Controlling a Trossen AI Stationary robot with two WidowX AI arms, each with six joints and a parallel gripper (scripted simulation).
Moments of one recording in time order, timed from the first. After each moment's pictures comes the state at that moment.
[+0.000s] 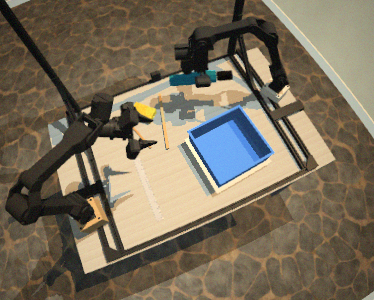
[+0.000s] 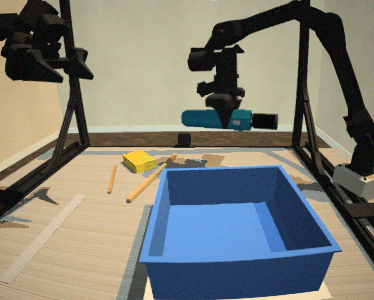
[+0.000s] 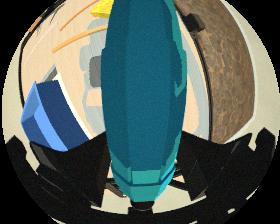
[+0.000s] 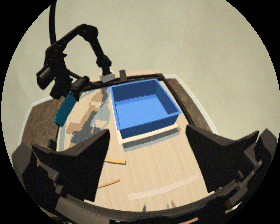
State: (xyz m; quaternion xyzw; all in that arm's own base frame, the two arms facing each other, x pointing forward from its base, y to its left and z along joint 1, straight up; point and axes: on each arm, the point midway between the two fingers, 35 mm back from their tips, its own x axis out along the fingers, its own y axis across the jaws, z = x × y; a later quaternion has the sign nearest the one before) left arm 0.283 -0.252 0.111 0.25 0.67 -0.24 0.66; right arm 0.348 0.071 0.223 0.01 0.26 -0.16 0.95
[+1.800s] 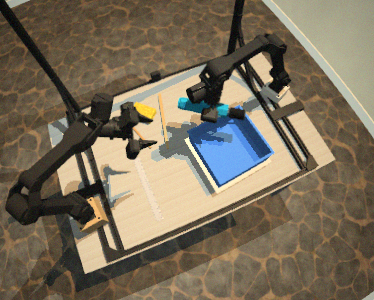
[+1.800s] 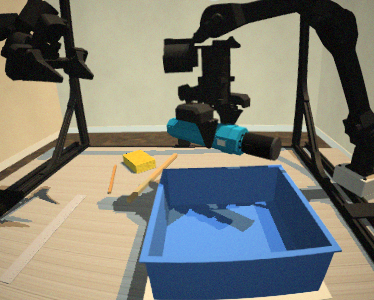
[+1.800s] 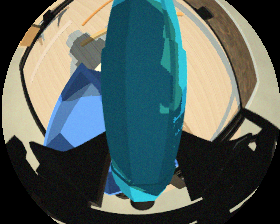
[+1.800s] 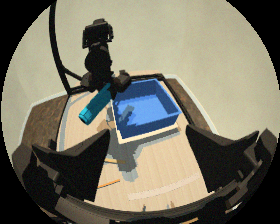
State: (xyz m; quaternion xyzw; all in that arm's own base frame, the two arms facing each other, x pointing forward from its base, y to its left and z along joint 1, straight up) left arm 0.375 -0.107 0.119 0.34 0.61 -0.35 0.62; right arm 0.348 0.071 0.223 0.01 0.26 -0.16 0.95
